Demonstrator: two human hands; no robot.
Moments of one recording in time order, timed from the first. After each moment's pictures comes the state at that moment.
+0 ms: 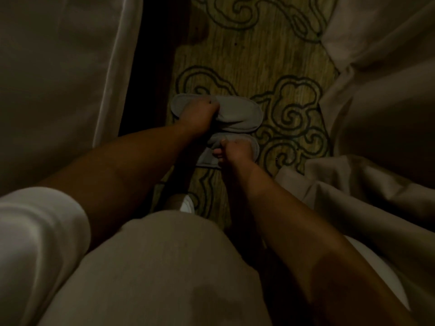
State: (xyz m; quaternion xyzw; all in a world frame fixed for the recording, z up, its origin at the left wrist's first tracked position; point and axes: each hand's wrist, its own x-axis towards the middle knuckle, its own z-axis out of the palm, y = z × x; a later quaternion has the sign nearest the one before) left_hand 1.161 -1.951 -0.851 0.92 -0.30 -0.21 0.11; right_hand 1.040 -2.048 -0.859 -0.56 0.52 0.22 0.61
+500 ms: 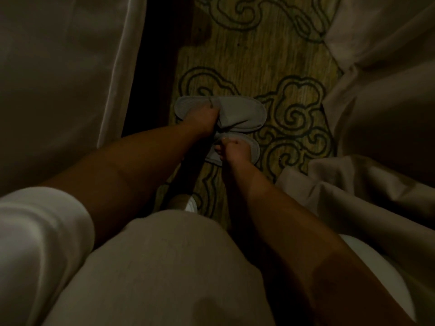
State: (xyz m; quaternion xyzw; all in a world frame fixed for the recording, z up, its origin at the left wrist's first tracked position) left_hand 1.163 -1.951 -0.862 0.91 -0.27 -0.30 0.08; right_hand 1.039 -2.034 -0.866 -0.56 0.52 0.14 0.63
